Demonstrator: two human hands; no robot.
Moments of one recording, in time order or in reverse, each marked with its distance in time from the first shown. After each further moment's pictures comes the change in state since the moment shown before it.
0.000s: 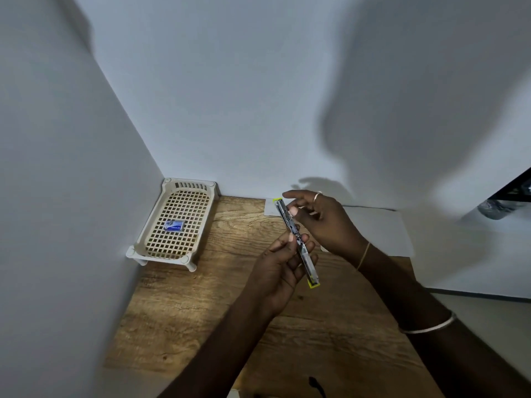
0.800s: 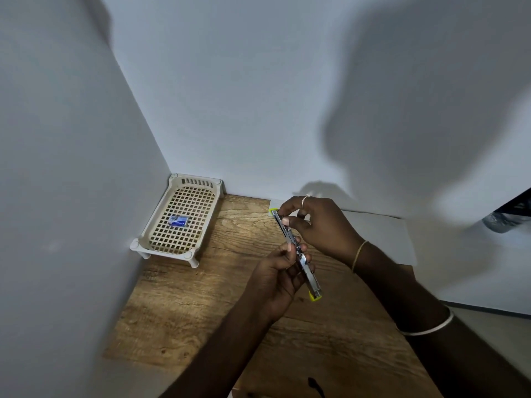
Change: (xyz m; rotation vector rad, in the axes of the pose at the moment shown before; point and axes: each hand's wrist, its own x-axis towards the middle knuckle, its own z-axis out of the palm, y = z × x) left_hand -0.013 0.001 -0.012 -0.036 -0.063 -0.019; right_hand 0.005 -0.025 0.008 -0.341 -0.107 -0.109
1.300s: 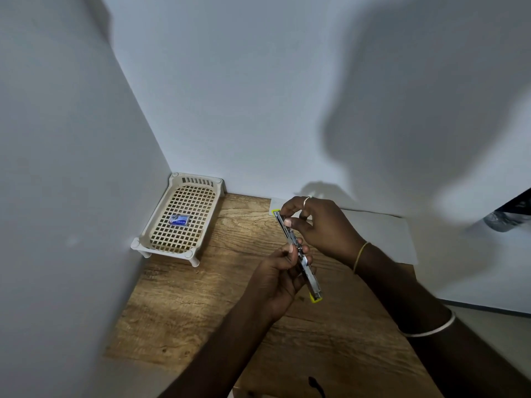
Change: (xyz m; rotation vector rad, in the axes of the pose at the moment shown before) left_hand 0.000 -0.001 0.000 0.024 -0.001 -0.011; right_hand -0.003 0.000 0.000 0.002 -0.011 0.024
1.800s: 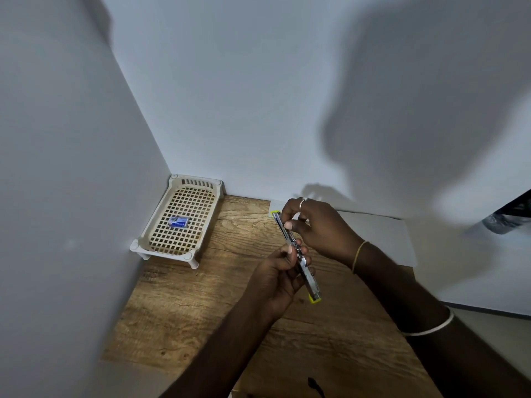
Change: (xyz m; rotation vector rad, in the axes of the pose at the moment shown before) left_hand 0.000 0.003 0.006 0.018 0.053 0.000; right_hand 0.004 -0.001 0.000 -0.027 -0.078 -0.051
